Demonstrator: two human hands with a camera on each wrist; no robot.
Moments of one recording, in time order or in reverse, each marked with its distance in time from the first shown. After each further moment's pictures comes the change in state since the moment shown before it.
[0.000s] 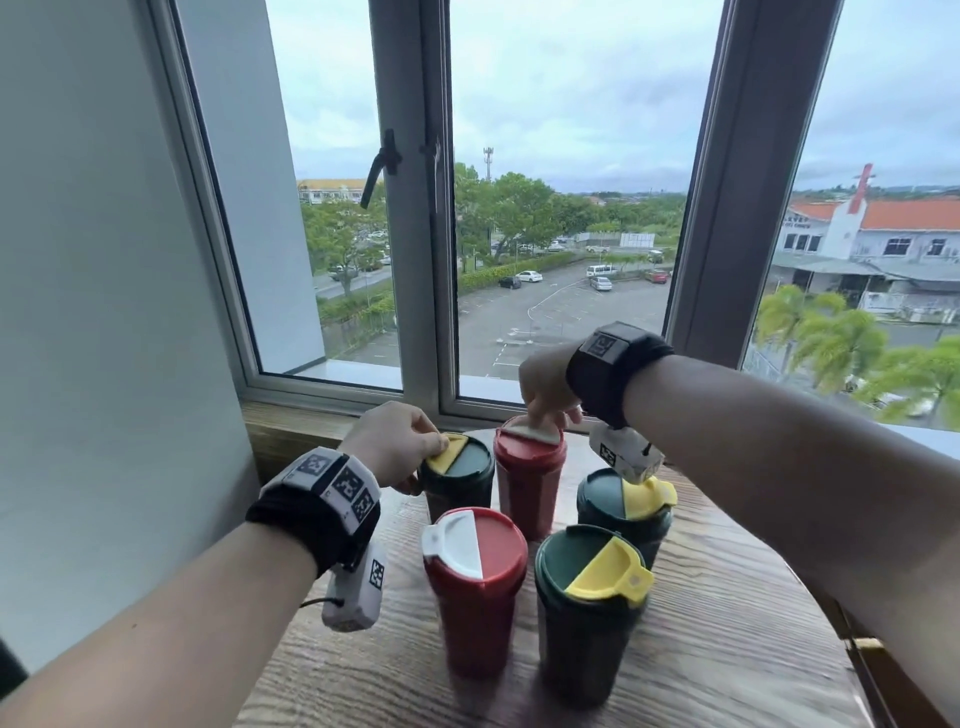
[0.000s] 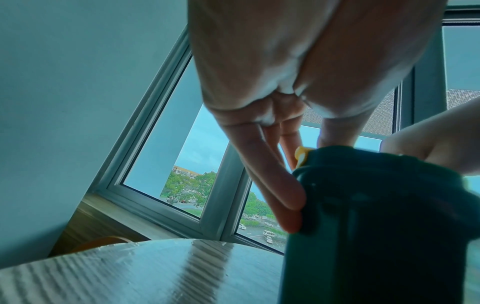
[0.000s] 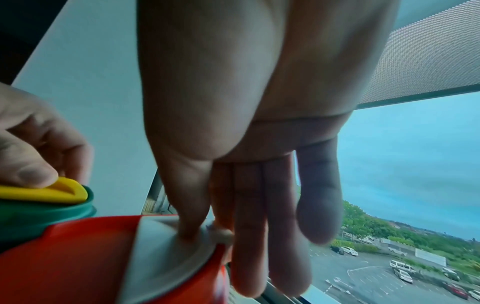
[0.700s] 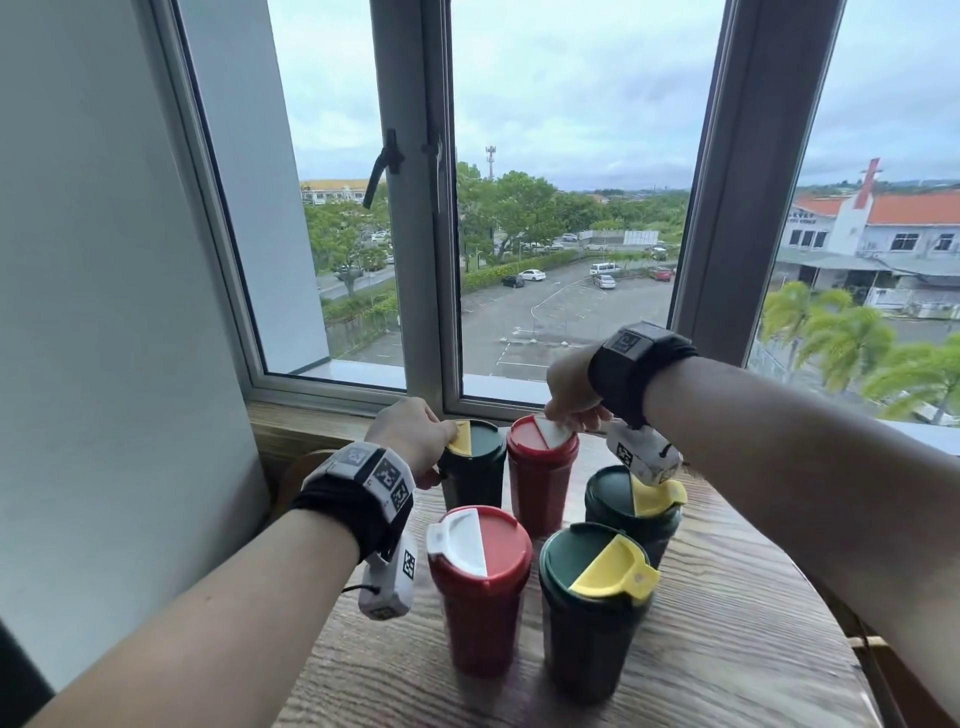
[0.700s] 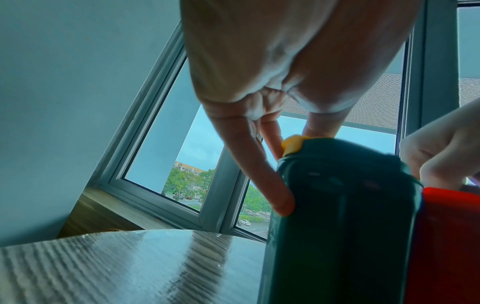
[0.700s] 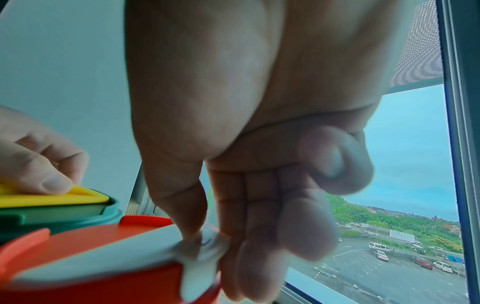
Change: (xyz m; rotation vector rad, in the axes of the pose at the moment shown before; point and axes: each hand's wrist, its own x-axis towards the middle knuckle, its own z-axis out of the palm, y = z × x) left_hand 0.010 0.013 0.016 -0.084 0.118 -0.132; right_hand 0.001 0.017 0.014 0.201 -0.132 0.124
